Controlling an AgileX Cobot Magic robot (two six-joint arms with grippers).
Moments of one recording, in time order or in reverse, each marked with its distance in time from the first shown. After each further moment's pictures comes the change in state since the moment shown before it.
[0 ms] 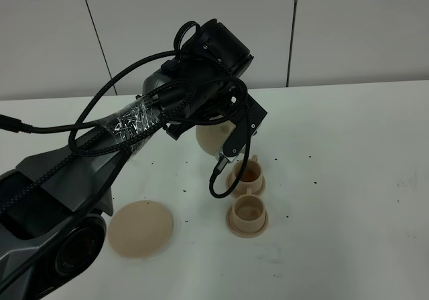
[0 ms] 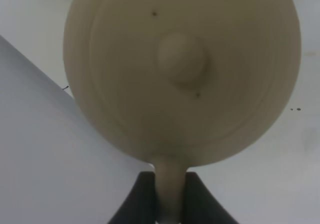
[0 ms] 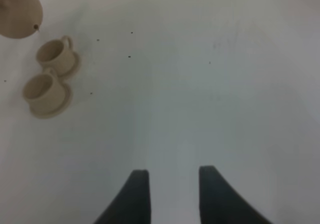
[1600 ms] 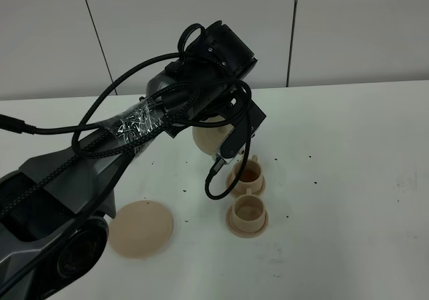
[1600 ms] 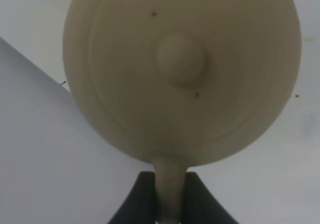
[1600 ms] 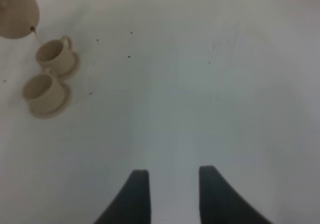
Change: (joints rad) left arm -0.015 0.000 0.000 0.050 0.013 0.020; right arm 0.000 0.000 0.000 -0.001 0.000 0.000
